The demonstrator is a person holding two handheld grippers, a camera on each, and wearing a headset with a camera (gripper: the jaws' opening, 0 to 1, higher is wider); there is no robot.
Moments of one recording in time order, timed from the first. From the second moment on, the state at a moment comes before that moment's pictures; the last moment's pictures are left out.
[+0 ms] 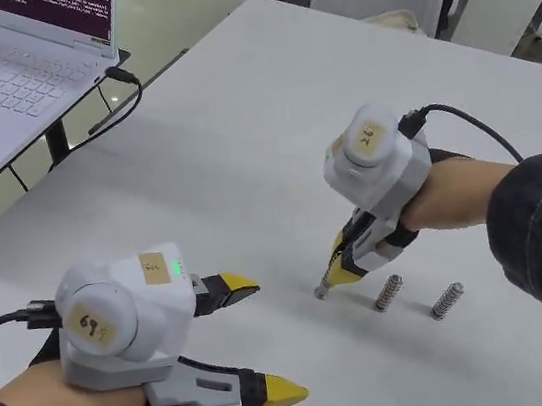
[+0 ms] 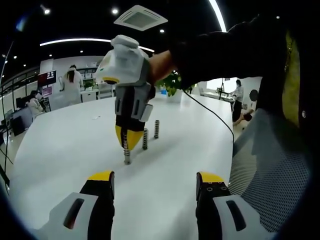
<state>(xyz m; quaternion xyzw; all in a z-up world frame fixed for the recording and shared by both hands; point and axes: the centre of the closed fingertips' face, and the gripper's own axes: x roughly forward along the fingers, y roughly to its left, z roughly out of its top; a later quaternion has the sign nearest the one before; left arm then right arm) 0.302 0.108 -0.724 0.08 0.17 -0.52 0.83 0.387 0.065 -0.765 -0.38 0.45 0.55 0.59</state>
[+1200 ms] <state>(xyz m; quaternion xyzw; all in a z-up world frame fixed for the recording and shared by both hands) 0.301 0.106 -0.723 0.08 0.17 -0.52 0.83 0.374 0.065 -0.784 -0.39 0.45 0.55 0.58</state>
